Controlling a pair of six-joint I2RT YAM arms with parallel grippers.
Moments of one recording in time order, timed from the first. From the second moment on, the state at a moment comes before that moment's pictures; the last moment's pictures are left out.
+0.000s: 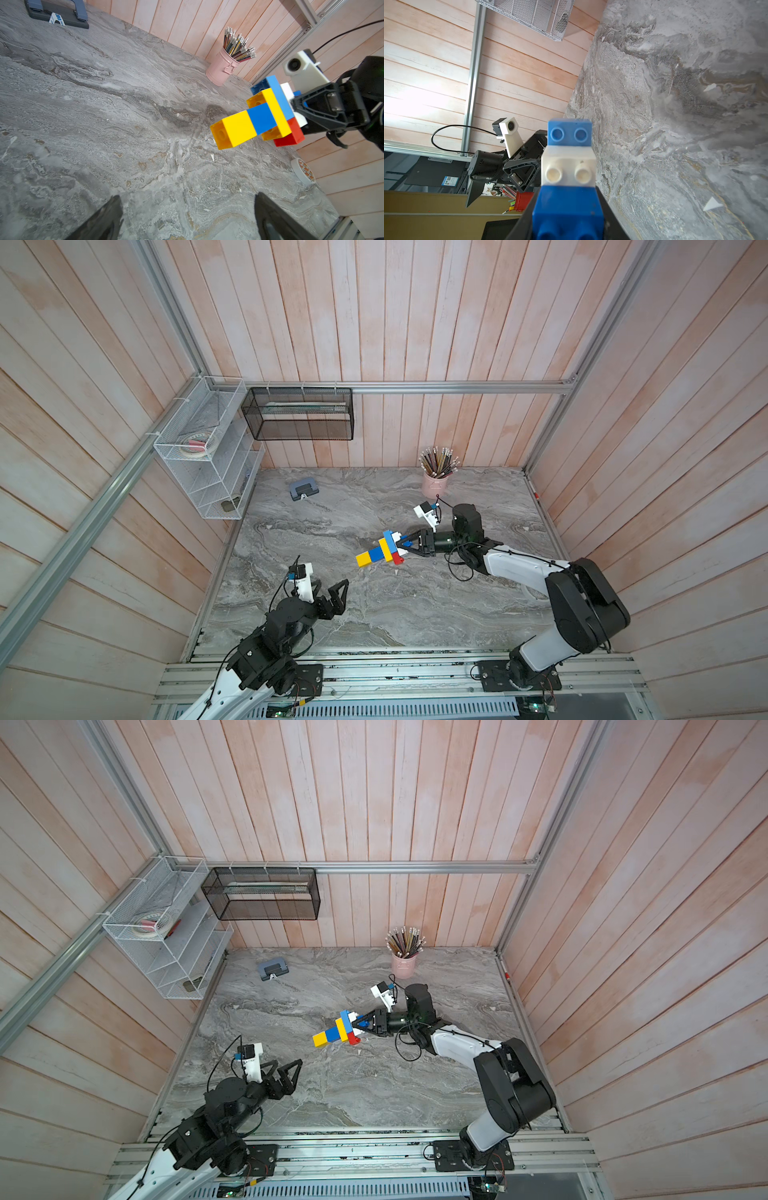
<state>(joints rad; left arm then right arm) -0.71 0.20 0.22 -0.35 -0.21 -0.61 0.49 1.61 0.79 0.45 -1.05 0.89</state>
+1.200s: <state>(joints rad) -0.71 0.20 0.22 -0.35 -0.22 -0.61 0.50 2.09 0.60 1.19 -0.85 1.60</state>
